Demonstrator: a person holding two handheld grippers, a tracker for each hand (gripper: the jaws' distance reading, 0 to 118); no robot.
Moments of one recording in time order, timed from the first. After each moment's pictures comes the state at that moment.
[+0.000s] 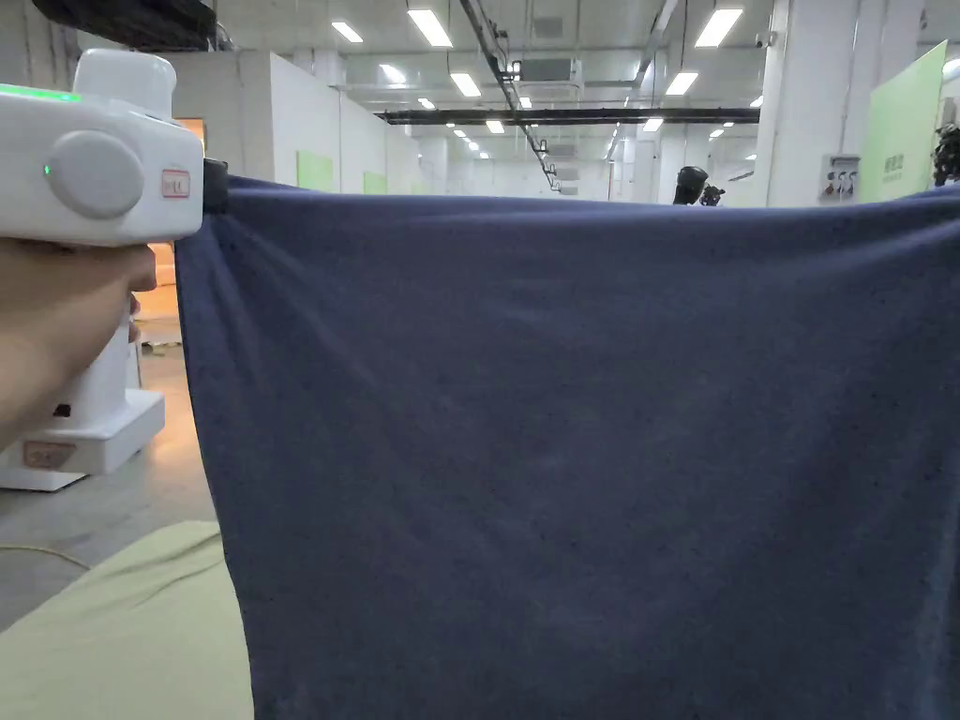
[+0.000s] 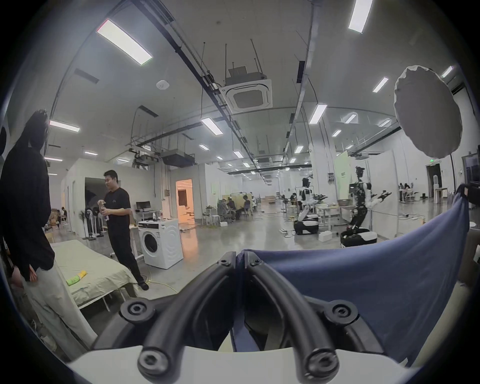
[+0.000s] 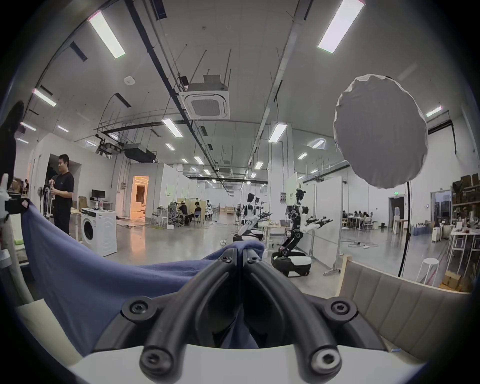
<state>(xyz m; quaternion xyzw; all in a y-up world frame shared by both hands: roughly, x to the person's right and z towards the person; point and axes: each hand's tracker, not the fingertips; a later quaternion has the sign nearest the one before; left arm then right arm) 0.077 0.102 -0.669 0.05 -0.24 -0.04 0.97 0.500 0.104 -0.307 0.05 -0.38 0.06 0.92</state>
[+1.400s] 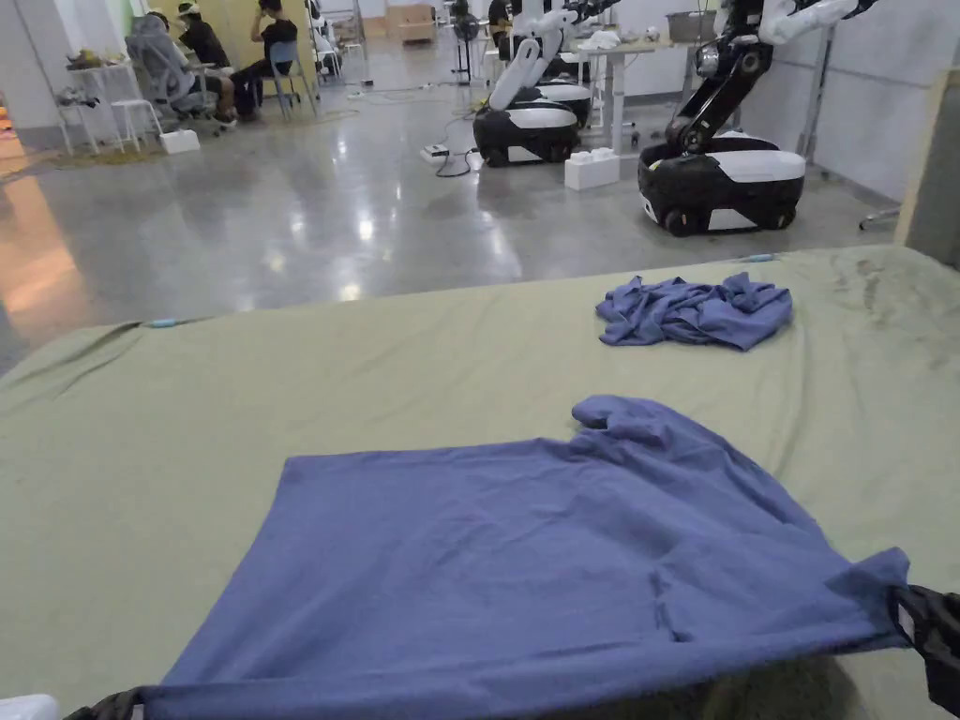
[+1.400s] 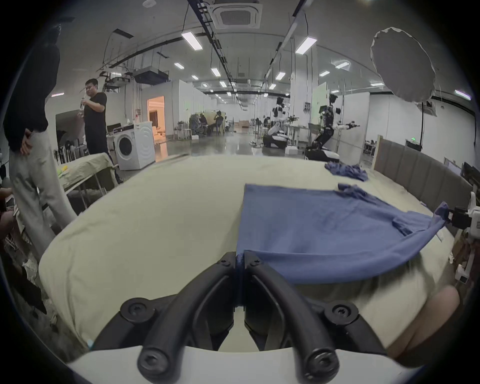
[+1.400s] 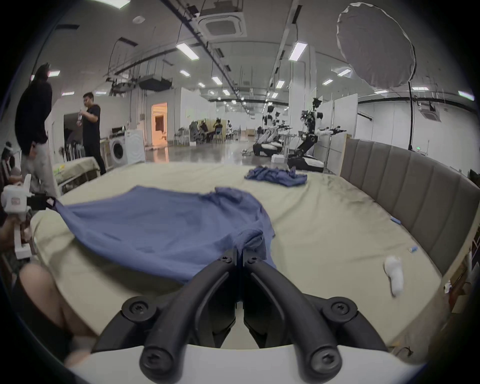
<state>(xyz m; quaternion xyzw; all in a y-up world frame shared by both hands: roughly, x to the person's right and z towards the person) -0.144 -0.333 -0.386 -0.23 -0.34 -0.08 0.91 0.281 -0.308 0.039 -0.21 -0.32 -0.03 0.92</state>
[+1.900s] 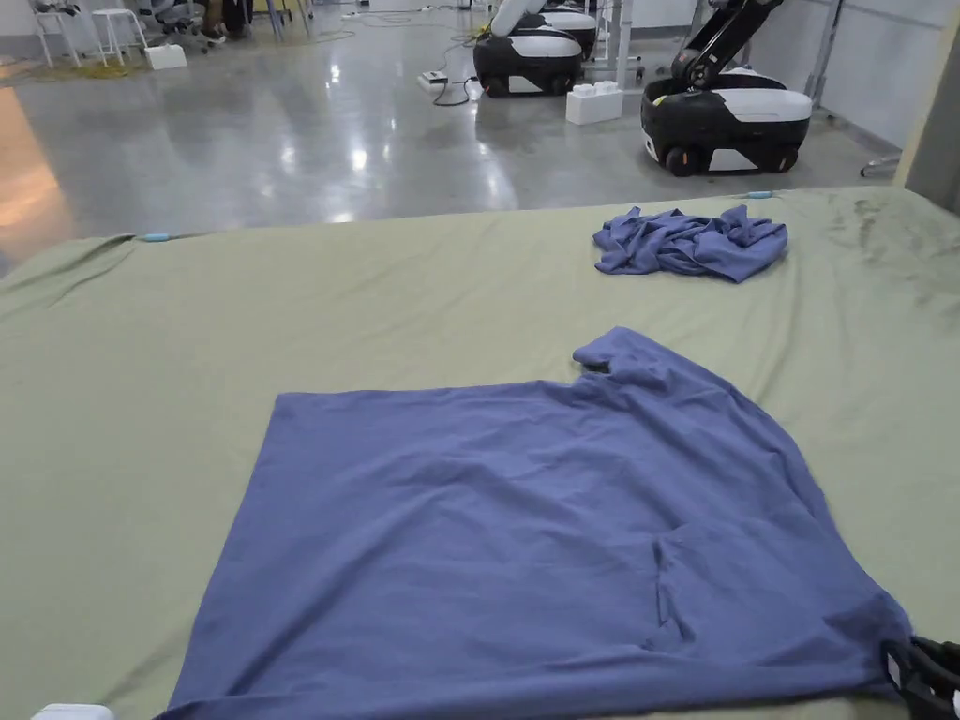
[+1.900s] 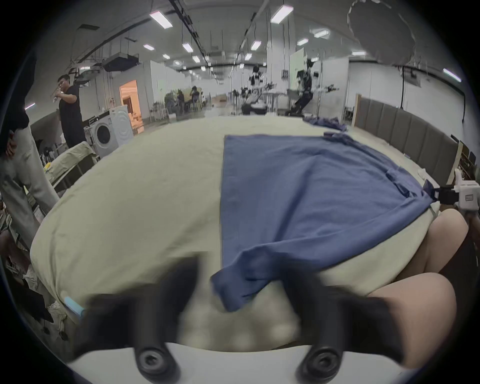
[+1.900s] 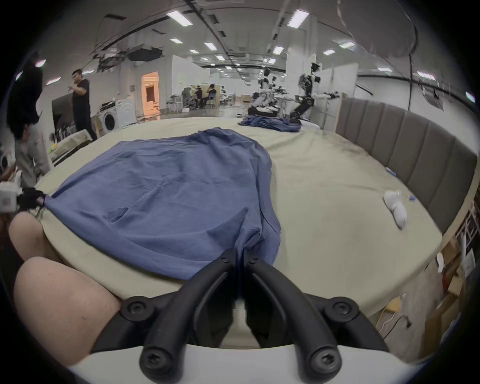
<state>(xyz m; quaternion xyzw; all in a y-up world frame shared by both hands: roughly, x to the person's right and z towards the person) -0.174 -0.397 -0.353 -0.27 -0.38 -0.14 0.87 0.276 -0.387 0.075 -0.30 -0.34 -0.09 0.89</state>
